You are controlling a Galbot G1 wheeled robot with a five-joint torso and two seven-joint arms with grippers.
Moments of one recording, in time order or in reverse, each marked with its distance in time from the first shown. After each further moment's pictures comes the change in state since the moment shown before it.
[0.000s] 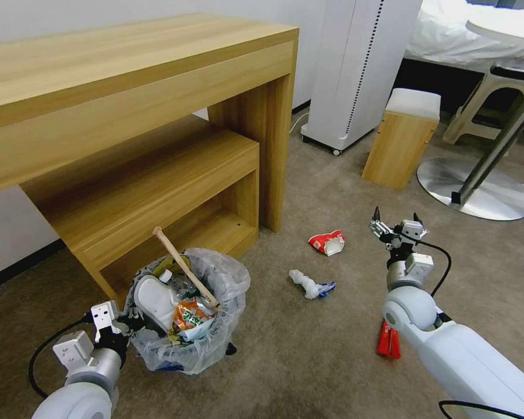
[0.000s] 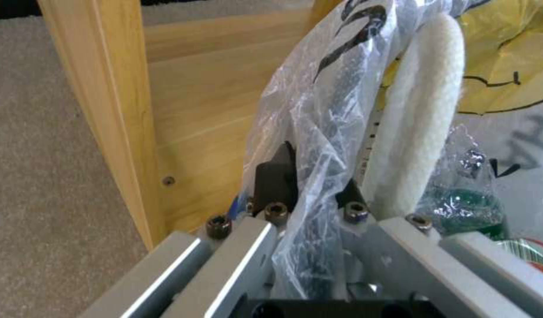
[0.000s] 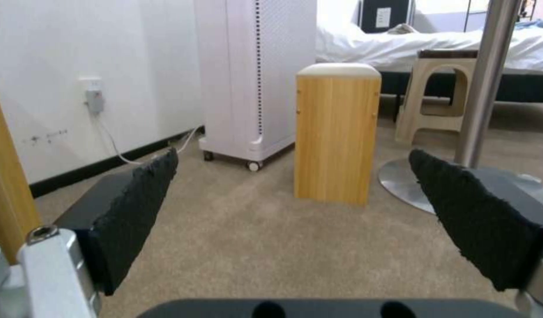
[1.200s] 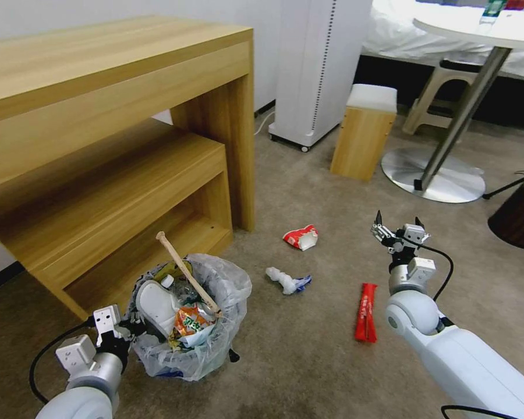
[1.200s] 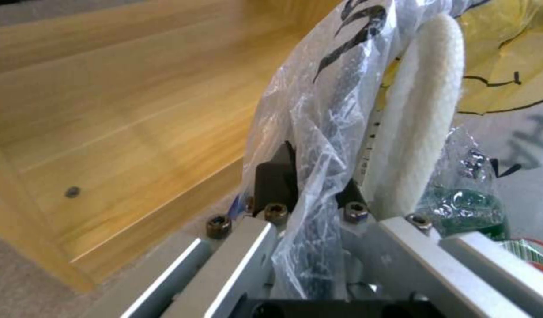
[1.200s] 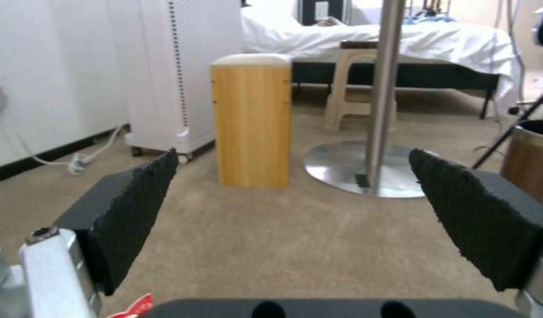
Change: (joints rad) left arm 0.013 -0.005 0.010 0.006 0.025 -0.001 0.006; right arm -0.028 -0.004 0.022 -0.003 0.014 -0.003 -0.005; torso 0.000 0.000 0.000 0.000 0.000
